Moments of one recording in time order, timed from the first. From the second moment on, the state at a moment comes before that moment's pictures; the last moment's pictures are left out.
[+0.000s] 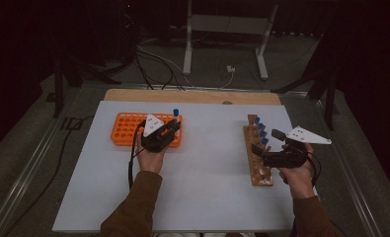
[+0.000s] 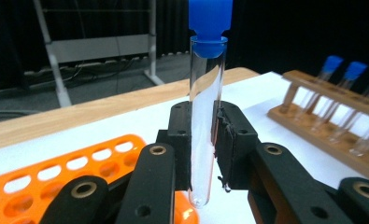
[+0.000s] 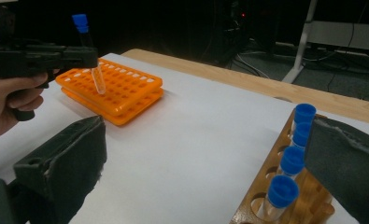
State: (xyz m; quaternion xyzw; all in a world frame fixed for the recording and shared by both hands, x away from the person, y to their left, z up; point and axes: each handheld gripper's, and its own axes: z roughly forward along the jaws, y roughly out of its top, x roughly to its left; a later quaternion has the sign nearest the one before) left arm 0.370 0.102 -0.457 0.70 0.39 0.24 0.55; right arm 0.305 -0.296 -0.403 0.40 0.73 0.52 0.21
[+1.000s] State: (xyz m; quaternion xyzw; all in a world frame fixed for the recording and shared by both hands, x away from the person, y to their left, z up) left arm 0.382 0.096 -0.504 0.76 0.41 0.24 0.44; right arm 0.304 -0.296 -0.405 0.39 0.73 0.52 0.20
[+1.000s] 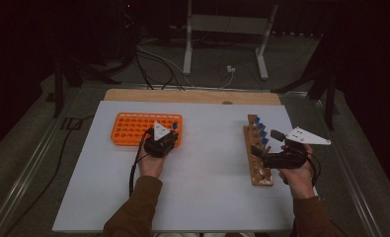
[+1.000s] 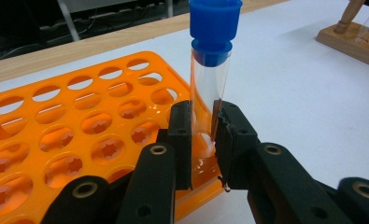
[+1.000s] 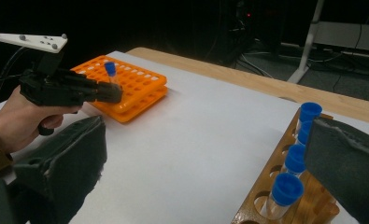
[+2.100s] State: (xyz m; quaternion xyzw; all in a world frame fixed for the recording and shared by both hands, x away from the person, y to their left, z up) left arm 0.332 0.131 -0.456 0.70 0.43 0.21 0.53; right arm 0.310 -0.296 -0.415 0.40 0.73 0.52 0.20
